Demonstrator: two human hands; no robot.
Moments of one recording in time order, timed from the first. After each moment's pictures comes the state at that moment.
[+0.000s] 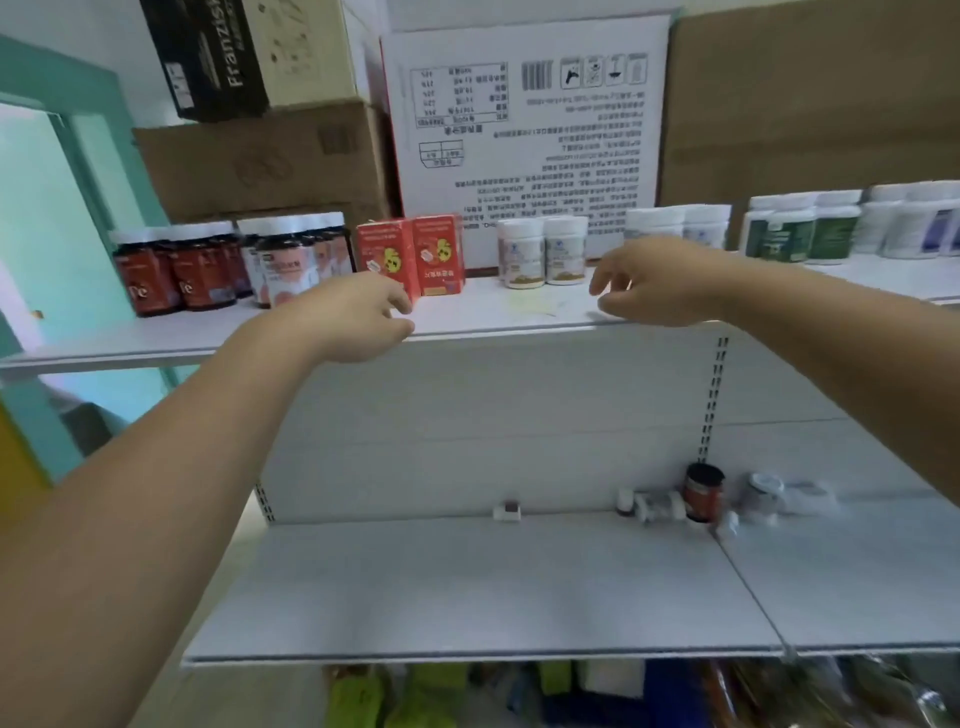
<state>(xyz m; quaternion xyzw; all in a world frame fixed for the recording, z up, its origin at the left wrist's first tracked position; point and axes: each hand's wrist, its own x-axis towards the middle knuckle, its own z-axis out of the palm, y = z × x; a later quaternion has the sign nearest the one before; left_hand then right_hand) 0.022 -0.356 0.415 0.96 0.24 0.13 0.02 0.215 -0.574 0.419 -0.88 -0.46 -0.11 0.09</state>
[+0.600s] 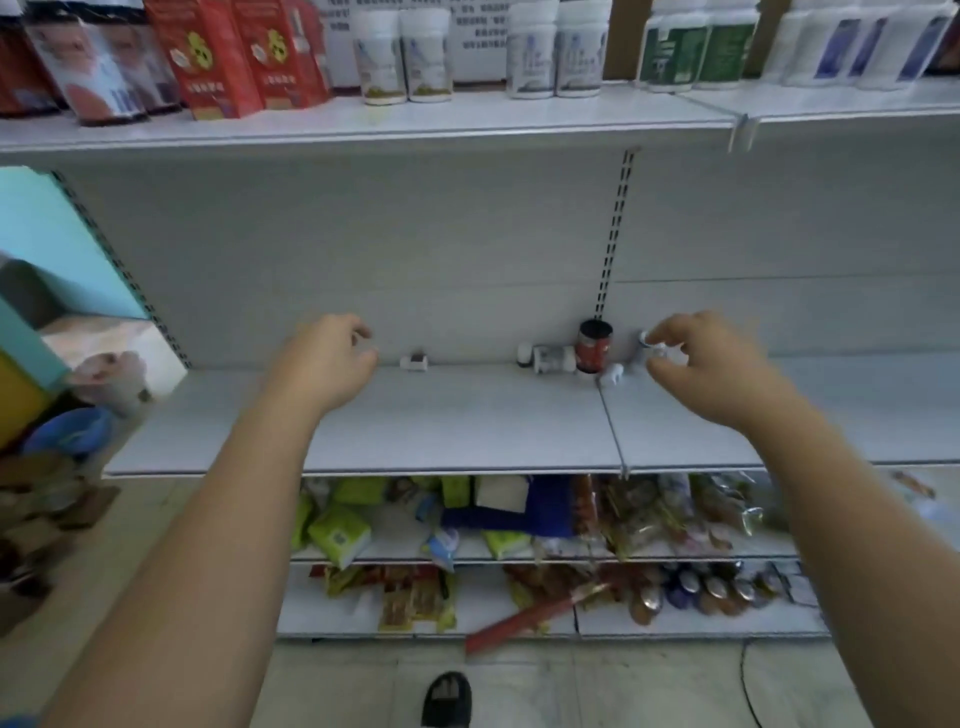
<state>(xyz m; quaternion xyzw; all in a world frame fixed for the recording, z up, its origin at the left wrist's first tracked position) 0.065 -0.481 0.204 0.91 0.34 0.17 0.18 0.257 -0.797 0.213 -0.92 -0.33 -0.03 0.22</state>
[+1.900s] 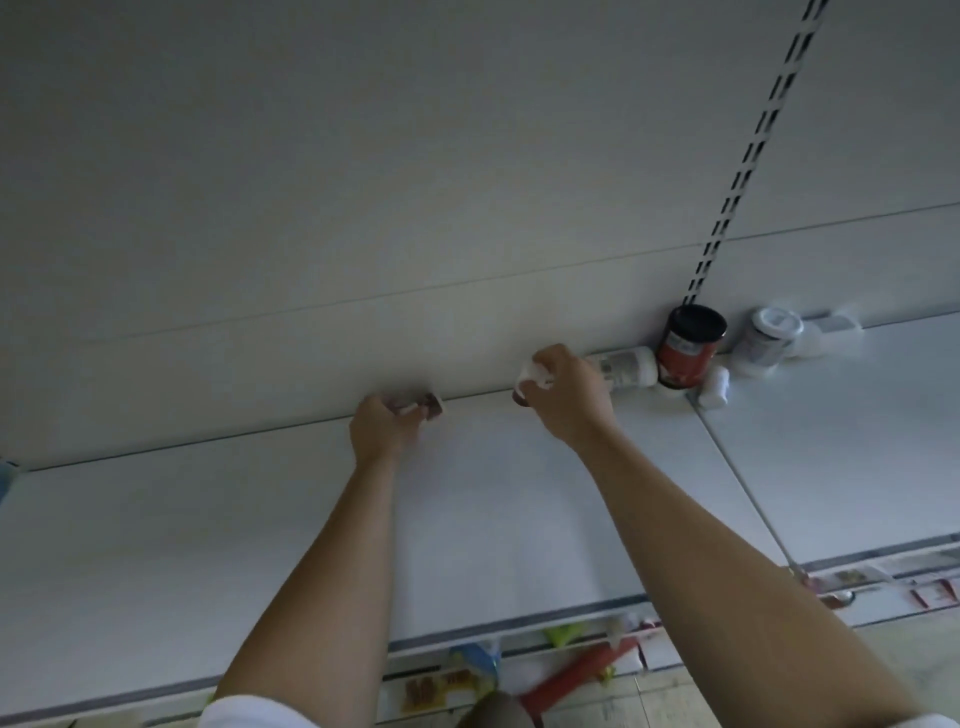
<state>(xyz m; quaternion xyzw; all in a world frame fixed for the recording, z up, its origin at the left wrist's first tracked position) 0.310 -0.299 -0.052 0.77 0.47 0.14 0.40 0.417 -0.484 -0.023 -0.90 -0.18 0.07 0.39</state>
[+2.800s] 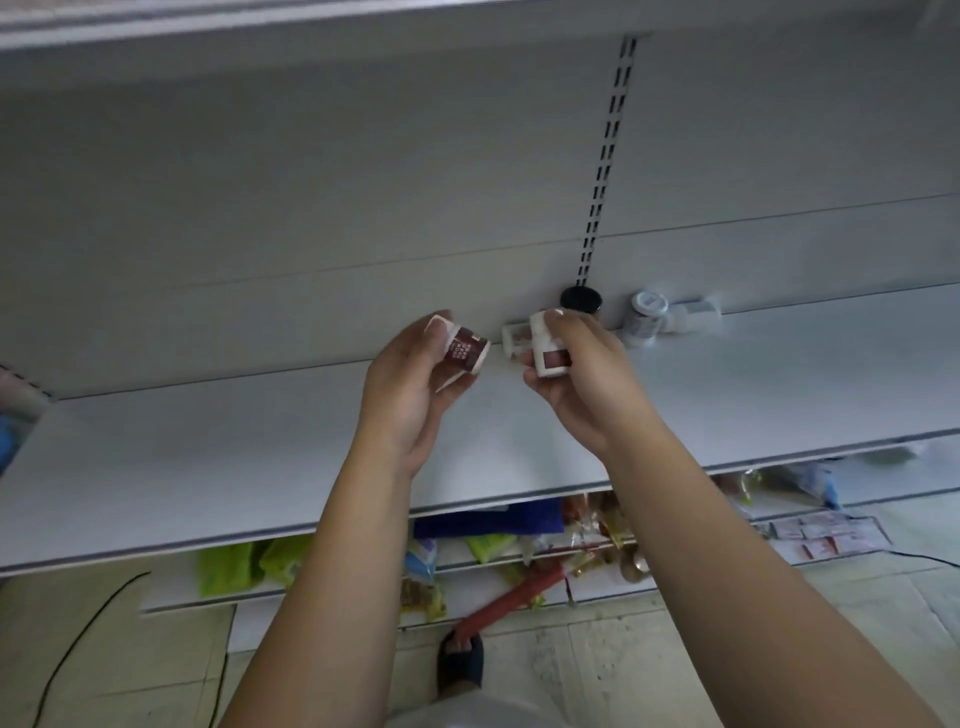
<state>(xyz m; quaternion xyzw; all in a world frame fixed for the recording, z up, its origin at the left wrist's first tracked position) 0.232 -0.517 0.121 0.51 0.22 0.22 0.80 0.320 -0.649 0.134 -0.51 -0.03 0.28 0.82</state>
